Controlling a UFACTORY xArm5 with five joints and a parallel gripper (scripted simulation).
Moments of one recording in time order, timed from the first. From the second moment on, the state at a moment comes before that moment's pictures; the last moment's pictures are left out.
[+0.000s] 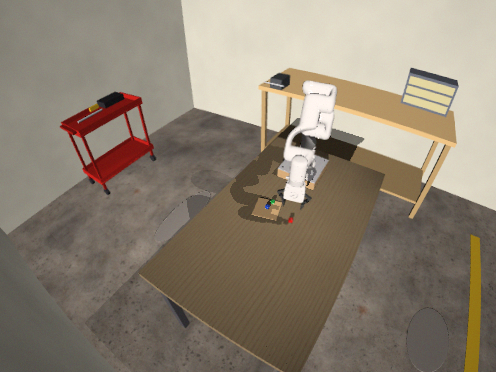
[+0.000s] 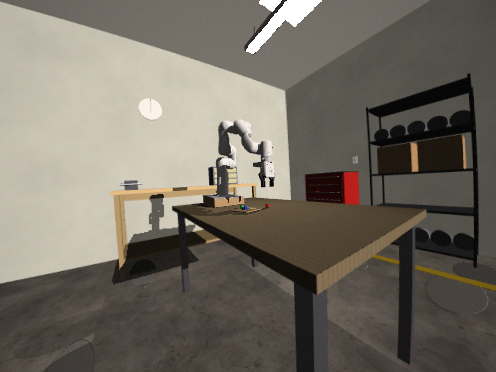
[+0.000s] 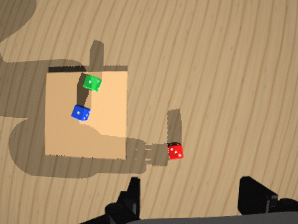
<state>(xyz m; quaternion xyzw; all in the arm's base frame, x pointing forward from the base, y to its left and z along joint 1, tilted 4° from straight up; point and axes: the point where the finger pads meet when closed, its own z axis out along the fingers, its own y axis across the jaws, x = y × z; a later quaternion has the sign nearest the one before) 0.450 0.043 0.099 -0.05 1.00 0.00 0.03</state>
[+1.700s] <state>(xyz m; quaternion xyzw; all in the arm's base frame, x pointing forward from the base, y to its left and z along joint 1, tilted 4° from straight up) 0.444 0.044 0.071 -0.62 0.78 -0.02 0.03</state>
